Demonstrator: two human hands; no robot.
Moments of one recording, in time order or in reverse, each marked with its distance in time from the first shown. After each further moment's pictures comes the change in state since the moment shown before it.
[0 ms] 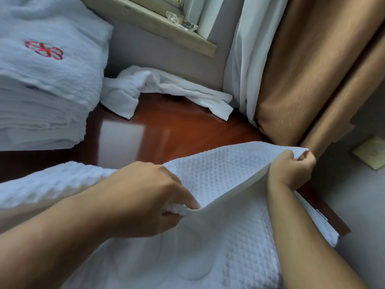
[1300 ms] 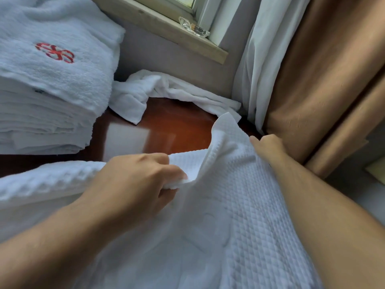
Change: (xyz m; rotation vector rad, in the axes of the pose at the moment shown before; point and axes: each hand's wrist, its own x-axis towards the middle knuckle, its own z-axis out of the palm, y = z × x) left_hand 0.000 -0.023 0.008 0.122 0.247 -0.278; right_hand 0.063 -0.001 0.109 -1.002 -0.796 -0.387
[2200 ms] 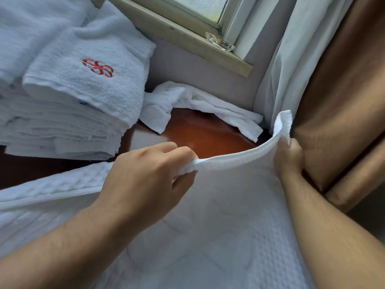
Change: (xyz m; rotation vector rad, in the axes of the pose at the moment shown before) left_hand 0.004 -0.004 -0.017 -0.049 0.260 -0.206; right_hand -0.018 -0.033 0.011 0.676 0.291 -0.045
